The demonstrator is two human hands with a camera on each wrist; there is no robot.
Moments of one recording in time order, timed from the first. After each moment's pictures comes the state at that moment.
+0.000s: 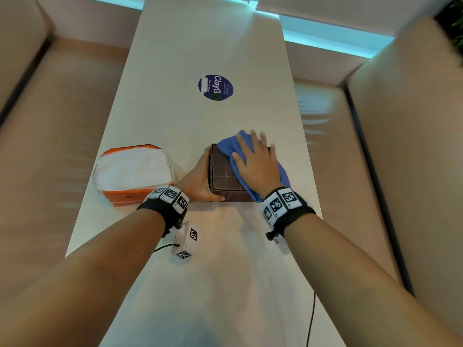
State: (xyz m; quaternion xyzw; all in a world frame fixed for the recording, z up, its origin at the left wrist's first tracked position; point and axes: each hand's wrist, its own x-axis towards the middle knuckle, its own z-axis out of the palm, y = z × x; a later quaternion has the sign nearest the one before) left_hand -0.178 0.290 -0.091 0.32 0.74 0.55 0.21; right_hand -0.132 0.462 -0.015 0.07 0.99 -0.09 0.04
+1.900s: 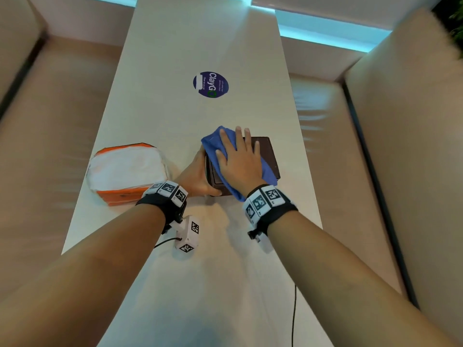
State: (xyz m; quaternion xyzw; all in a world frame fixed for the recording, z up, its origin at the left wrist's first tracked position) left_hand -0.184 0.299 -0.094 0.28 0.78 0.51 0.22; right_hand -0.135 0.431 -0.016 0.08 0.99 -0.10 0.03
